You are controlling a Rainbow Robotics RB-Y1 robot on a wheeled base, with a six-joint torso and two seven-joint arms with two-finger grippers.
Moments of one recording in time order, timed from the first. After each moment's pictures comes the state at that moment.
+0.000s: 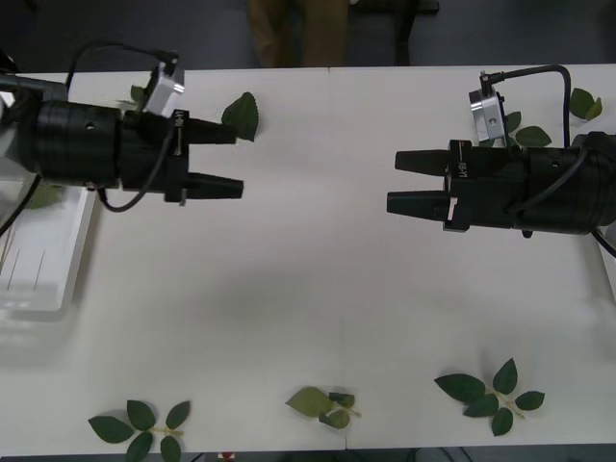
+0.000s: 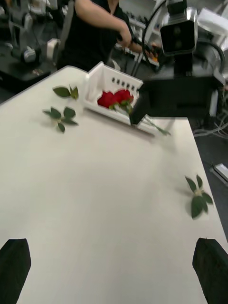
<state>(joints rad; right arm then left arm) -0.36 -0.84 0.28 -1.69 -2.18 0.96 2.64 -0.54 0.62 -0.05 -1.47 1.81 1.36 -2.66</state>
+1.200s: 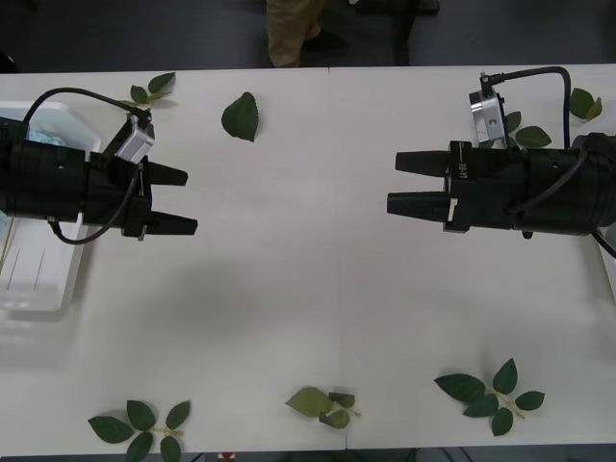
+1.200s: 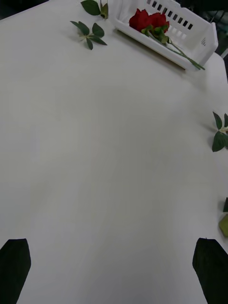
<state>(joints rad) -0.35 -0.84 0.28 -1.69 -2.18 0.96 2.64 -0.43 0.64 0.04 -1.44 1.61 1.42 -2.66</state>
